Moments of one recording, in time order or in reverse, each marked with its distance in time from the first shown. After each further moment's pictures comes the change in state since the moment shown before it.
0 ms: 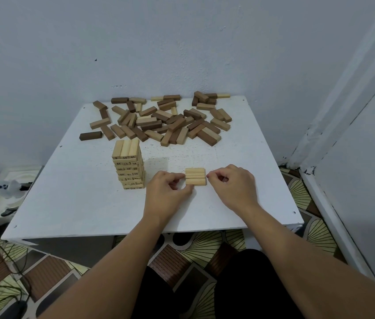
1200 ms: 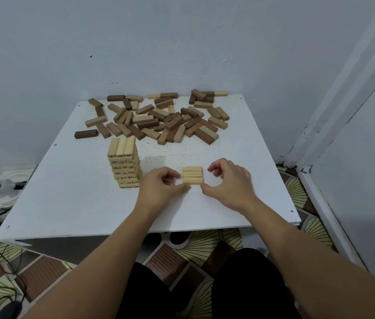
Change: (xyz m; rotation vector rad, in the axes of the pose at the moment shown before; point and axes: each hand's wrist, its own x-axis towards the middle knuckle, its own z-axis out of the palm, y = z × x) left_hand 0.011 0.008 -0.017 -0.122 -0.164 -0.141; right_hand 0.006 0.006 -0.006 -0.036 -0.123 -0.045
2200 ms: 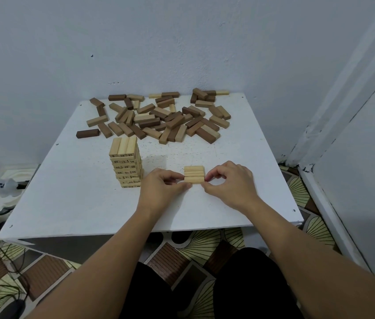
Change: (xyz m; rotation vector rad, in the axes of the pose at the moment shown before) left_hand 0.000 -0.005 0.004 -0.020 0.047 0.012; right_hand -0.001 -0.001 0.001 -0.016 -0.017 -0.011
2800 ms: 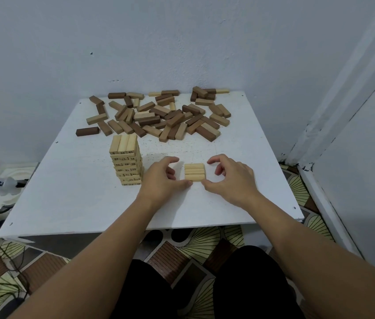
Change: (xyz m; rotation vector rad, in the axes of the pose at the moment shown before) left_hand 0.009 0.014 -0.007 0.146 -0.116 0.003; right_hand 0.005 -0.001 -0.004 -0.007 -0.021 0.006
